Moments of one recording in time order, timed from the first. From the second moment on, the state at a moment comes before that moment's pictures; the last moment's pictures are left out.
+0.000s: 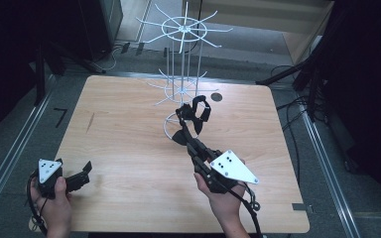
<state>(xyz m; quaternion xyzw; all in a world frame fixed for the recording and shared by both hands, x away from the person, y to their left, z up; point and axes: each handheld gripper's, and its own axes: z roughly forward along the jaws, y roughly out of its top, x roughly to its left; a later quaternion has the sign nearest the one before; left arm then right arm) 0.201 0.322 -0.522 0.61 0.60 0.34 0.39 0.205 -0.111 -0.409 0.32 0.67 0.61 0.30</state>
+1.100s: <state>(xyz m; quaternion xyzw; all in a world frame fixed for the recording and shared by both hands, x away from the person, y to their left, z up) 0.201 0.323 -0.522 0.61 0.60 0.34 0.39 0.238 -0.109 -0.445 0.36 0.69 0.56 0.27</state>
